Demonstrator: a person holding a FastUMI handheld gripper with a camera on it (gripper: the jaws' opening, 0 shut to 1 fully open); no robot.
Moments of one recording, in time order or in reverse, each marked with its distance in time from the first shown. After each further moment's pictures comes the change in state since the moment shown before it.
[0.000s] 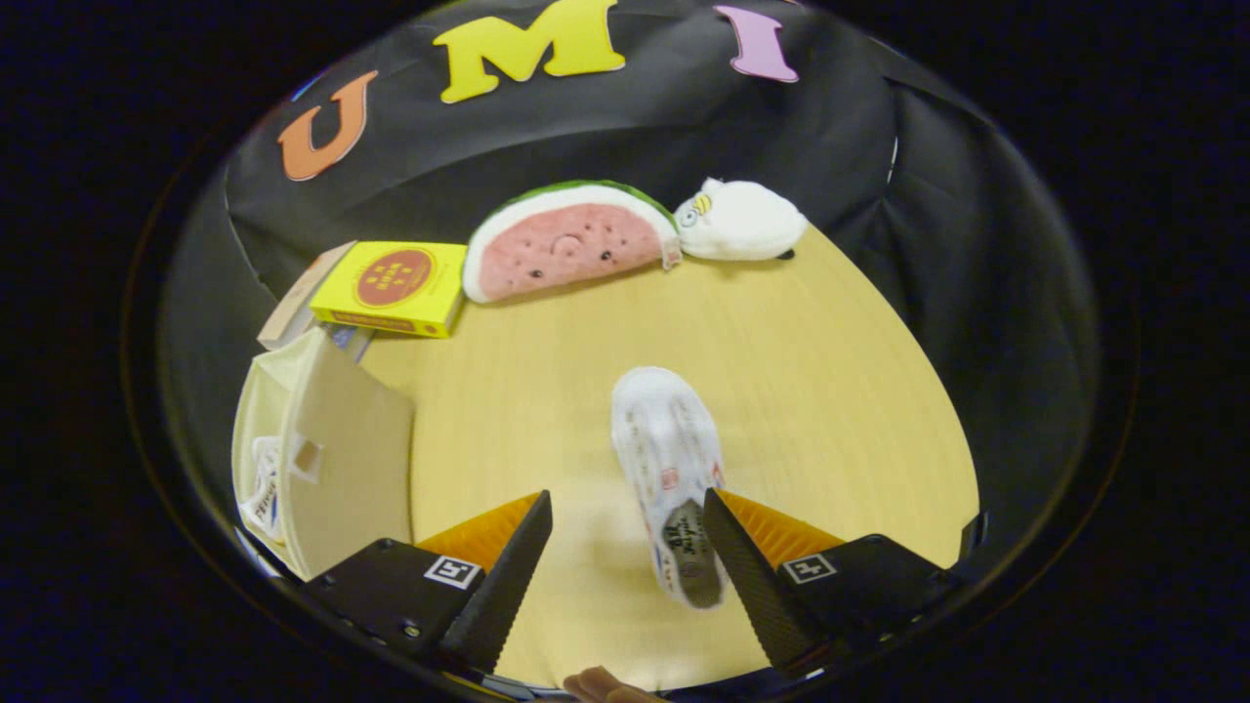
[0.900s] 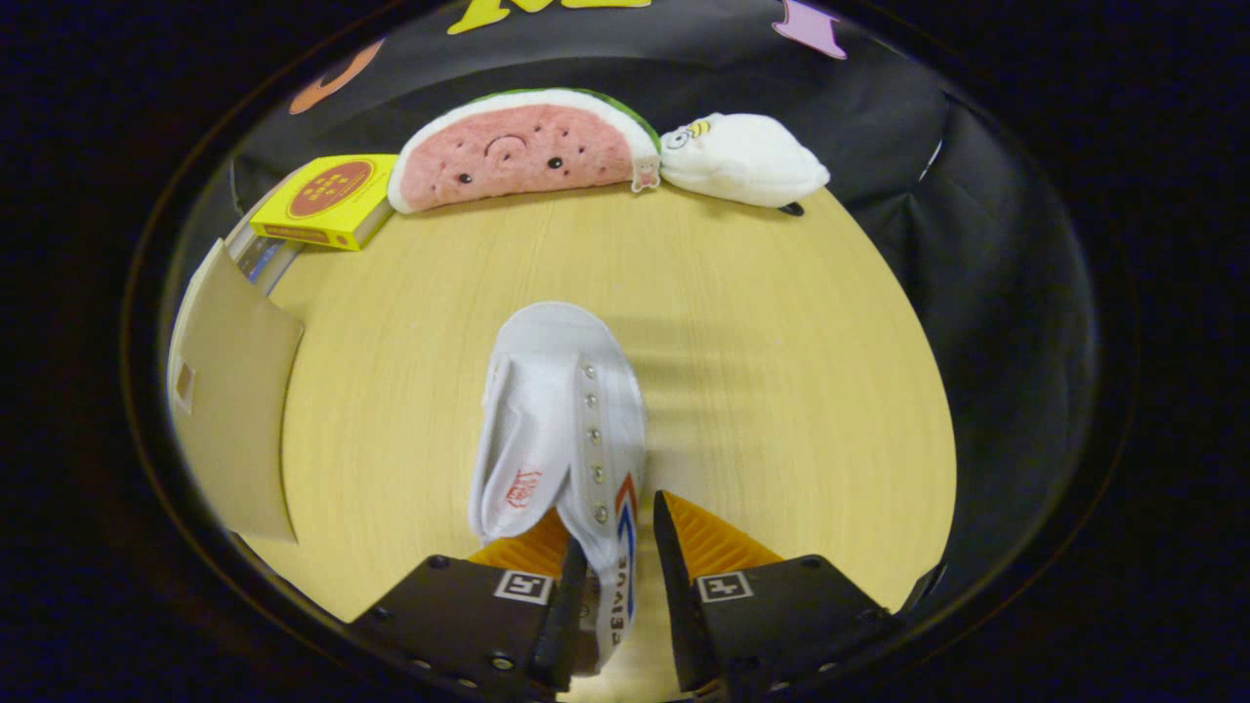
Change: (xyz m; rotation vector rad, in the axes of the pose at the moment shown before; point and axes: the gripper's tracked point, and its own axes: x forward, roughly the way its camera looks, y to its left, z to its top) arm 0.091 -0.045 -0.008 -0.146 0.147 -0.076
